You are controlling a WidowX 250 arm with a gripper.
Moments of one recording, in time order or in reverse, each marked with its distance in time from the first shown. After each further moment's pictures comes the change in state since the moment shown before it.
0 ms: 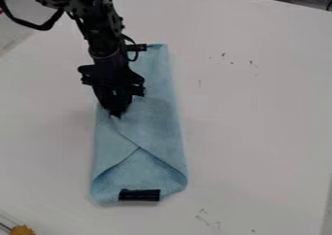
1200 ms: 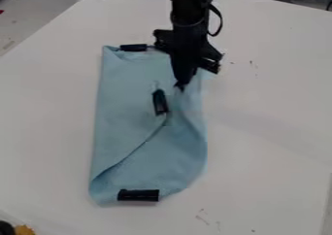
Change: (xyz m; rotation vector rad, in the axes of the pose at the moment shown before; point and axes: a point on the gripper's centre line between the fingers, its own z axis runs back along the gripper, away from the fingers) arm 0.054 -0.104 0.033 0.025 -0.094 -0.241
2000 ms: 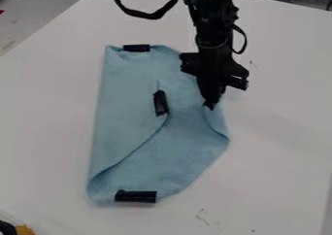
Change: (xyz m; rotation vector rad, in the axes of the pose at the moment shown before) arm 0.007 -0.041 -0.024 -0.125 -0.011 0.039
